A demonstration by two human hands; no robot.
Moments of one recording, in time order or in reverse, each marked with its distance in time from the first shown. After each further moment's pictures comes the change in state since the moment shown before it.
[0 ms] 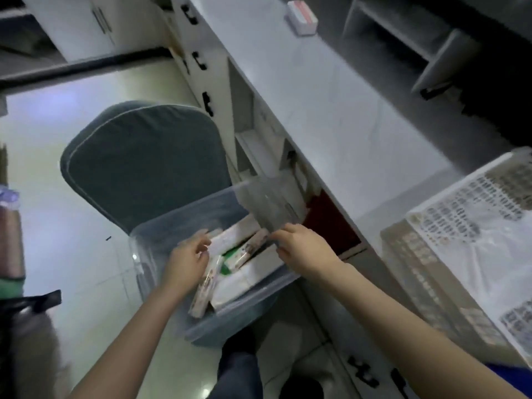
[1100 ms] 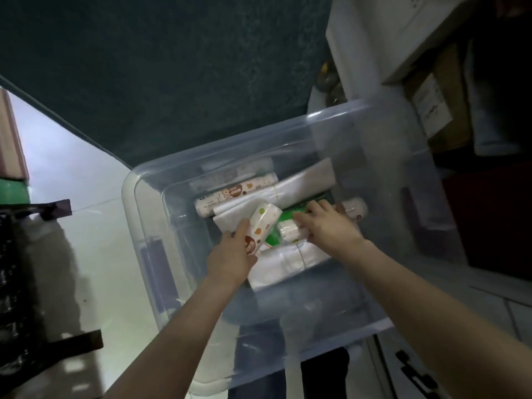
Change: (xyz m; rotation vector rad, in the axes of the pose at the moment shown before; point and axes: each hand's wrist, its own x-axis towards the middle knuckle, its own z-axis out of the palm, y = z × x) left_hand 0.082 -0.179 0.145 0.154 -0.395 -0.414; right_hand 0.196 0.045 0.266 -0.254 -0.462 -0.069
